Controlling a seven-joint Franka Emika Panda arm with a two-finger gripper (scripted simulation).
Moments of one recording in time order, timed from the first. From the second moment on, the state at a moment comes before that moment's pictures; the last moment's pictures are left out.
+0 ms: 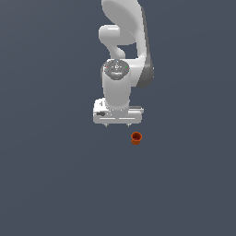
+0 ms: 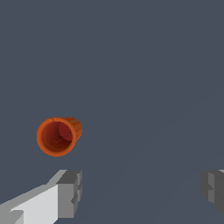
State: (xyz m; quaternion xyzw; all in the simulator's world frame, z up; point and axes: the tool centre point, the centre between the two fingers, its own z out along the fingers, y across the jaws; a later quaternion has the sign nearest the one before) arm -0.015 -0.003 0.153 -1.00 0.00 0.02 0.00
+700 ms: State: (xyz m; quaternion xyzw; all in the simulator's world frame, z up) arm -0.015 -0.003 0.147 -1.00 -0.01 0.04 -0.01
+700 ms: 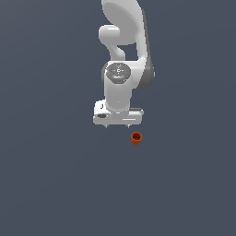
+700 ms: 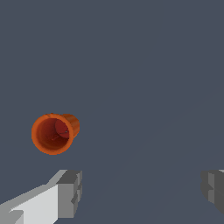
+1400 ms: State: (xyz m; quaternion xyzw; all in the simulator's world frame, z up) arm -0.008 0.051 0.115 -1.00 0.02 0.02 0.00
